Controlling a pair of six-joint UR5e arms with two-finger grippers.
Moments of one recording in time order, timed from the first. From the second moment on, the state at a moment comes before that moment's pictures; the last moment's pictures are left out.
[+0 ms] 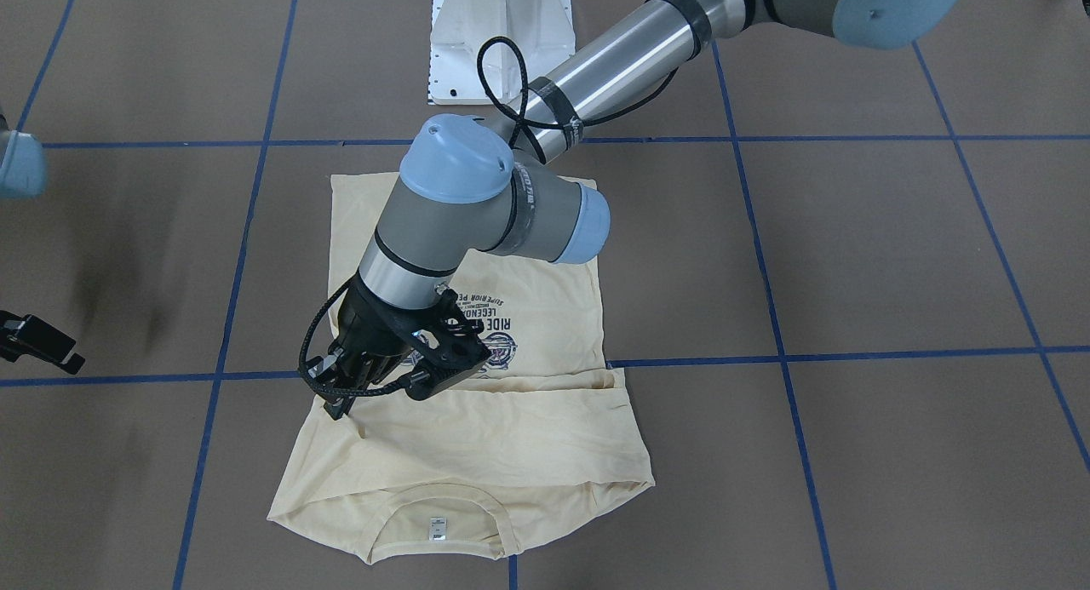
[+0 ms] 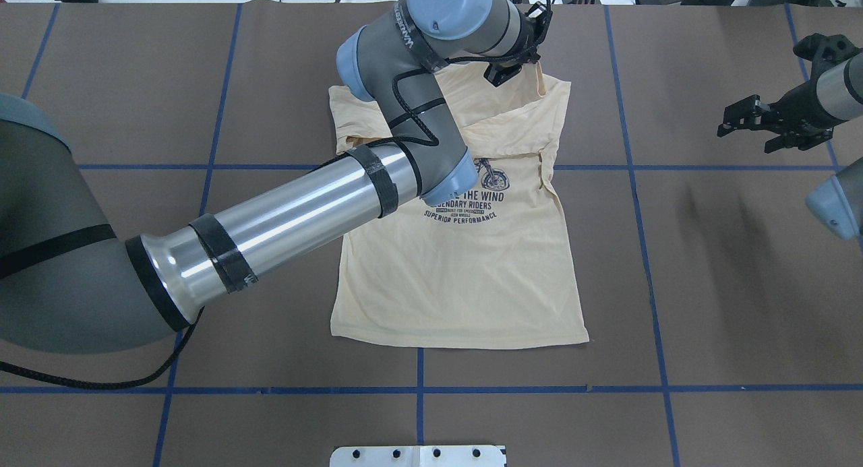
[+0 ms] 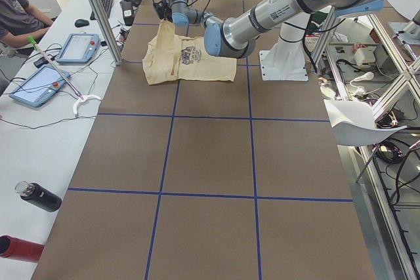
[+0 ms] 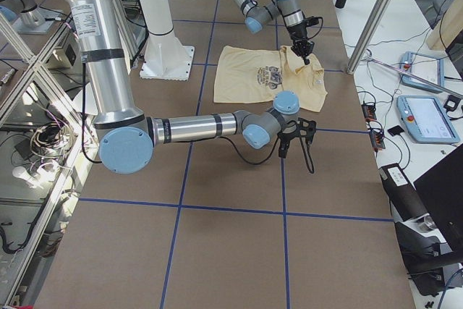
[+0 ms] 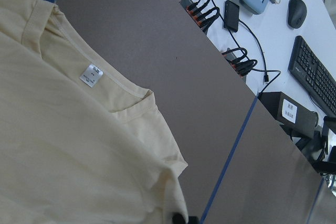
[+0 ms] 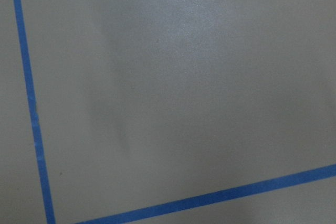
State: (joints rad) left arm -0.66 -2.91 -0.68 -2.50 -1.75 -2.04; right arm 1.14 -1.38 1.45 -0.97 2.24 1.02
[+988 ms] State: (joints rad) left arm -0.59 -2.94 -0.63 -2.63 -1.64 -2.16; right arm 1.14 -1.37 1.45 -0.97 2.24 1.03
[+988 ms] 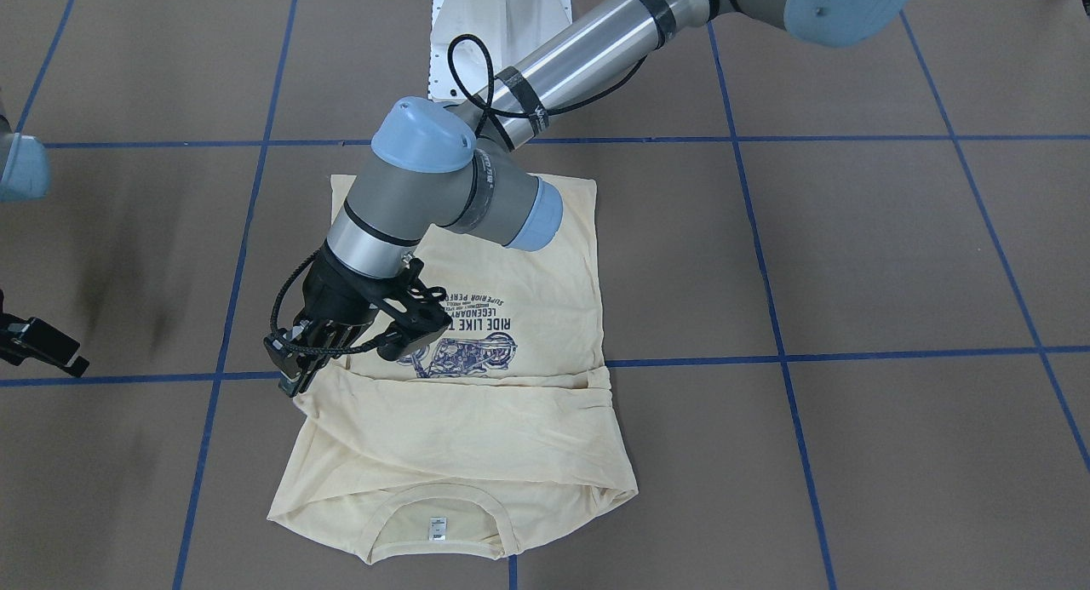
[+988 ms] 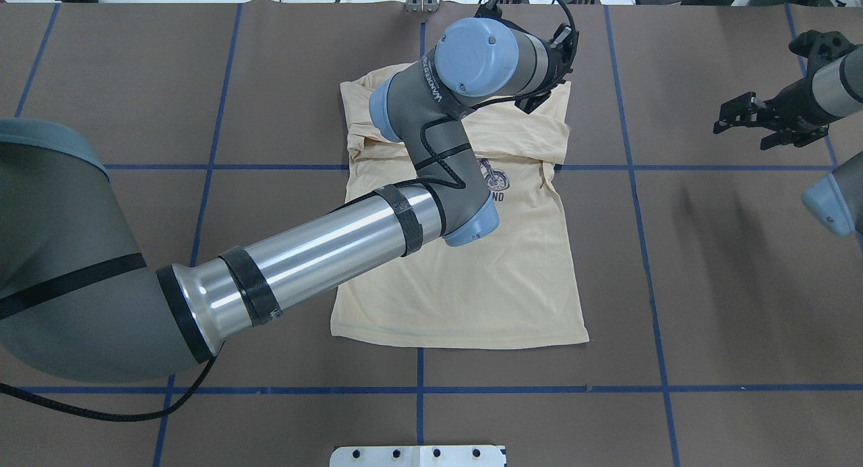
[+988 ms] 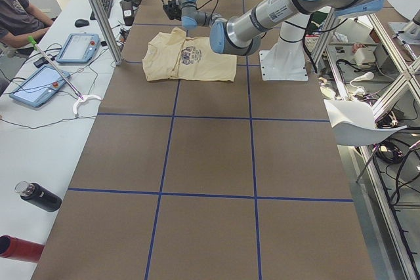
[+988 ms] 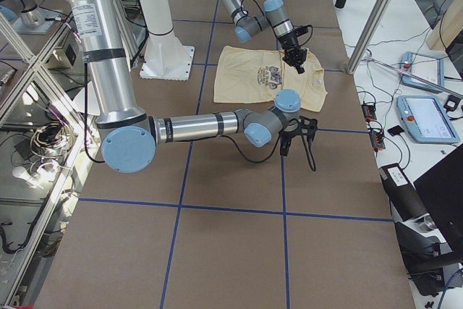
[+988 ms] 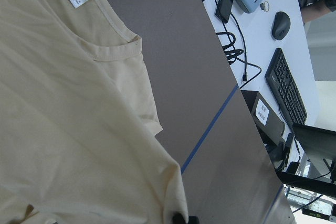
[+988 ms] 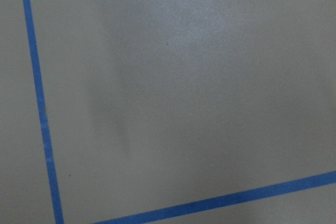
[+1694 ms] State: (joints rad) left arm -0.61 -2.85 -0.83 -2.53 -1.78 -1.98; right arm 1.04 -1.39 1.66 -0.98 2.22 1.35
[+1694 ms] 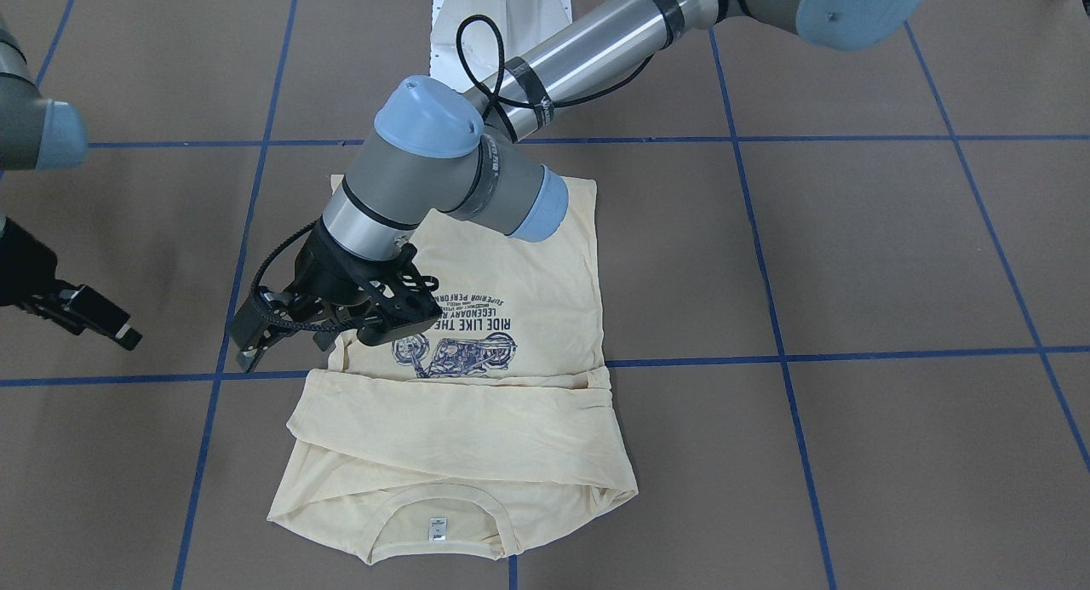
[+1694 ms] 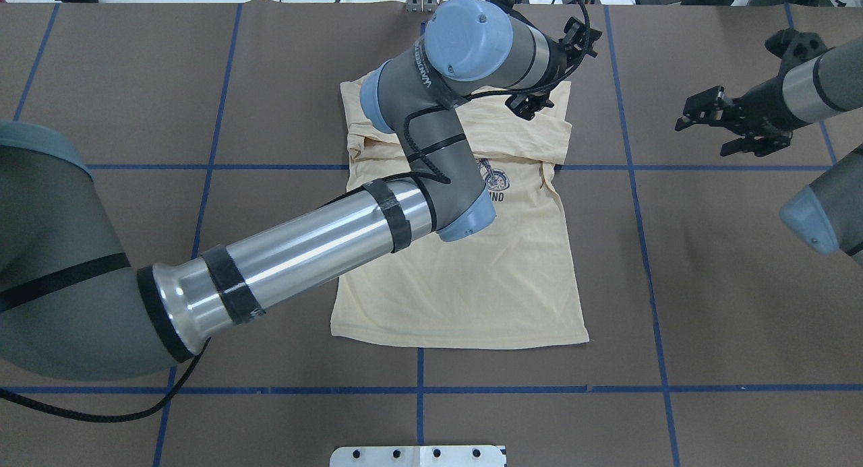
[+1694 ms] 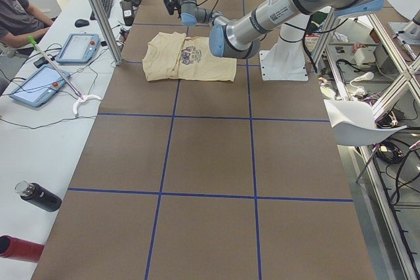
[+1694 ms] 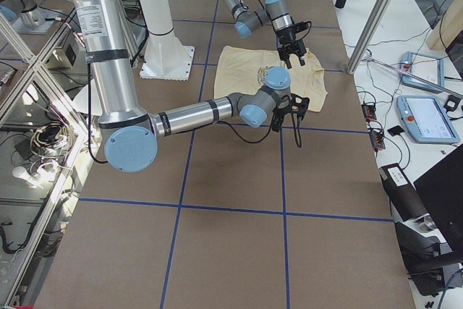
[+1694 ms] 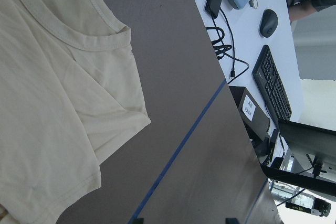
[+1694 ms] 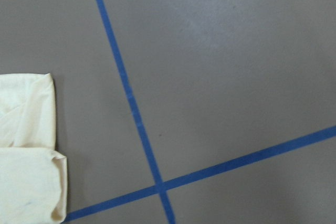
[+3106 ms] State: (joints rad) left arm -0.80 -1.87 -2.00 -2.09 -2.09 -1.20; right arm 0.26 -1.59 2.04 -1.07 1.51 2.03
